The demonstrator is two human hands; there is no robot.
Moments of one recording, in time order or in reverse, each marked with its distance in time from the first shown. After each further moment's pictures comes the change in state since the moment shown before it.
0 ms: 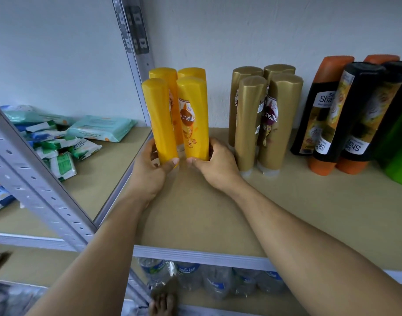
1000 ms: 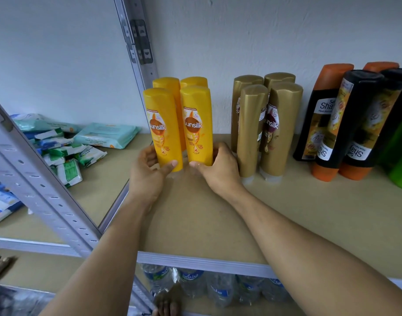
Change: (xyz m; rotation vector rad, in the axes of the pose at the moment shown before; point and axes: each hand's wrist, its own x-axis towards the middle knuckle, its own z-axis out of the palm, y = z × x) left_hand 0.006 -0.006 -0.004 -0.073 0.136 -0.051; right_hand -0.004 -0.007 -0.002 0.019 0.079 0.080
